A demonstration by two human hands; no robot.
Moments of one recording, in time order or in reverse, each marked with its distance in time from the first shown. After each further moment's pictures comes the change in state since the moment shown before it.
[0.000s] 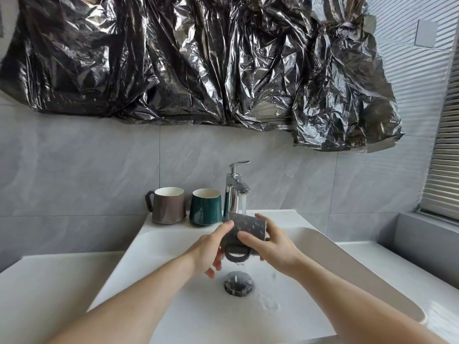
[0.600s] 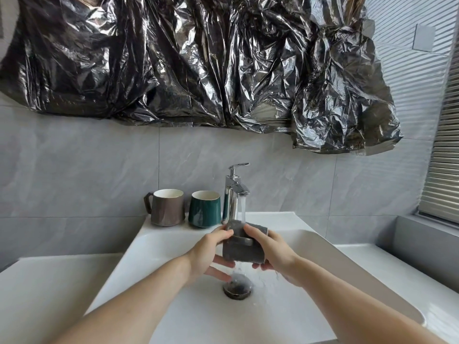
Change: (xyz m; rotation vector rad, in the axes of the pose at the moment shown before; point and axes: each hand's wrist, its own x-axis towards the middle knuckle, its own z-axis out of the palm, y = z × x) left_hand -0.010 0.008 0.004 -0.254 -0.084 0.011; right_hand 0.002 -0.006 0.003 0.102 -0.024 0.233
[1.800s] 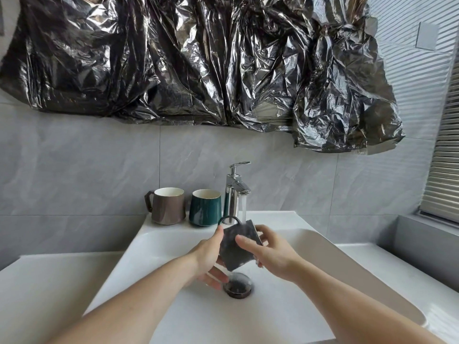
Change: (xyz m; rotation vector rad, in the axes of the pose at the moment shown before) left_hand 0.013 -0.013 -0.003 0.238 0.074 -0.170; right_hand -0.003 0.006 0.001 -0.184 0.024 -0.165
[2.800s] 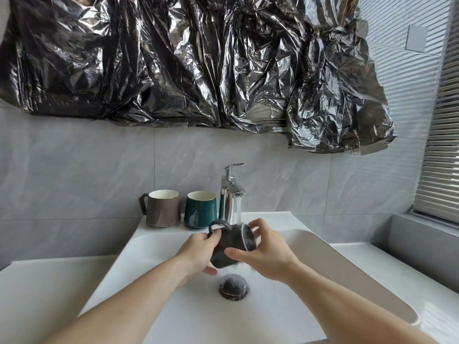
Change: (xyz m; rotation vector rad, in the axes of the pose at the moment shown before) left_hand 0.014 -0.003 -0.007 -0.029 0.157 0.181; right_hand -0.003 -0.006 0.000 -0.364 0.124 -0.093
